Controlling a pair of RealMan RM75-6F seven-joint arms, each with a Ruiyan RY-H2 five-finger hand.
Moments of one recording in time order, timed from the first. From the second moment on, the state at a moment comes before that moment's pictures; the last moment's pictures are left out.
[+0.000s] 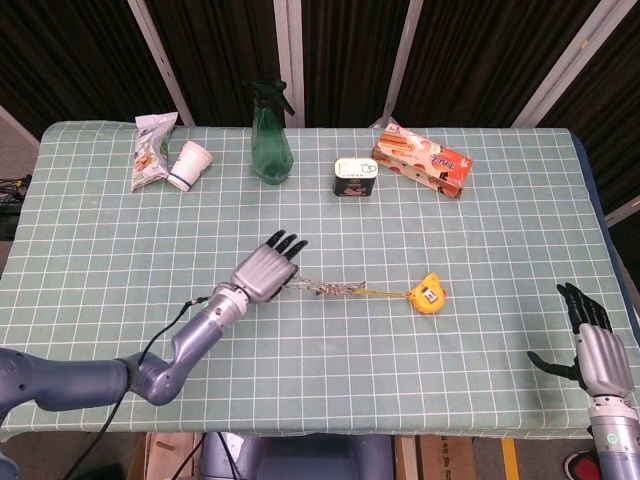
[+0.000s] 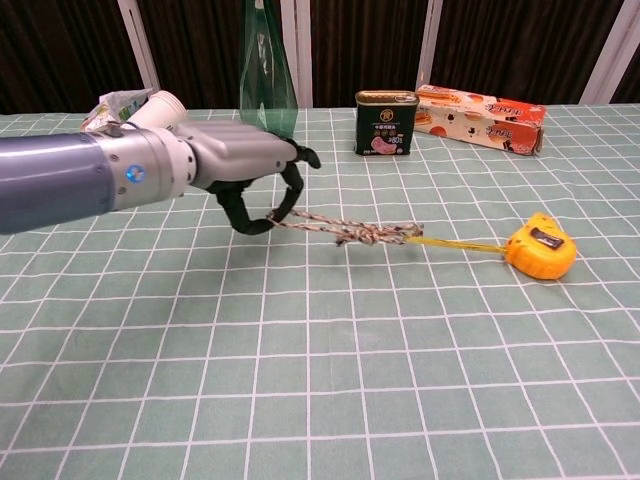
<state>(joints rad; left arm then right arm) -1.08 -1.54 -0.06 -1.50 0.94 0.90 0.60 0.10 -1.10 0.11 -1.72 -1.30 1.33 0.15</state>
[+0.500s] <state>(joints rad) -0.88 -1.27 0.04 -1.58 1.02 1.03 0.53 0.10 -1.10 0.11 -1.72 -1.31 1.33 0.13</state>
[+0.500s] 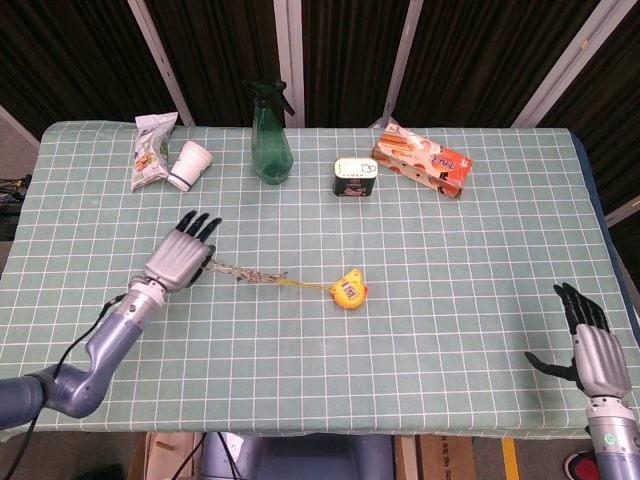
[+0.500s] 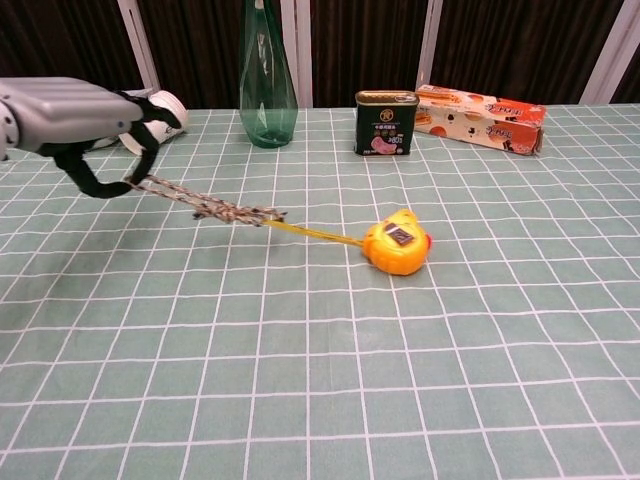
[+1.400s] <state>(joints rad) -0.62 -1.13 0.06 -1.38 1.00 1.07 0.45 0.10 -1.11 0.11 -1.73 -1.30 1.32 0.12</state>
